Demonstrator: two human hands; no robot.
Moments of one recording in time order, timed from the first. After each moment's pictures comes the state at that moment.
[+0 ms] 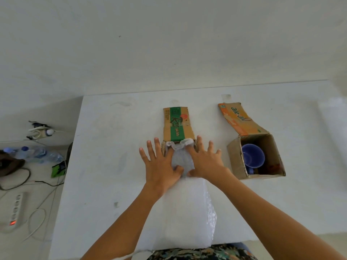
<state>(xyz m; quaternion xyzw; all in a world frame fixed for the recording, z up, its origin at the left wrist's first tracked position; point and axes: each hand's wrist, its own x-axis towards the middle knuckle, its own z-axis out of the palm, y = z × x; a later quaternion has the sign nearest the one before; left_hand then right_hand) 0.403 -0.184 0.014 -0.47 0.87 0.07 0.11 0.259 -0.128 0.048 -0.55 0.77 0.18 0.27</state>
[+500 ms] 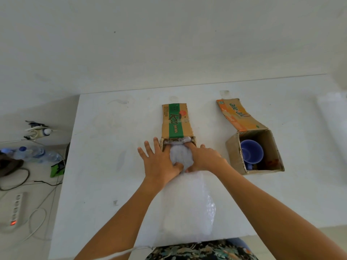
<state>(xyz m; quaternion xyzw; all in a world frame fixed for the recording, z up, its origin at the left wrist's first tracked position) 0.397 -0.190 0.012 -0.49 0.86 0.11 0.14 0.251 -0.138 0.041 -0.47 0.77 0.14 0.40</state>
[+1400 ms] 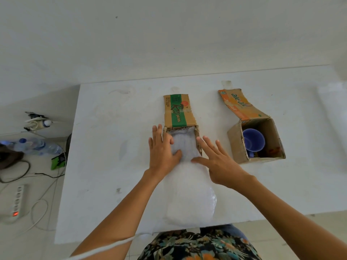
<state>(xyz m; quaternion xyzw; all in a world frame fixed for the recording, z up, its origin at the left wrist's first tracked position) 0.412 -0.183 -0.002 -0.45 0.83 0.32 -0.13 0.255 -0.054 0.050 -0.69 0.69 0.06 0.20</state>
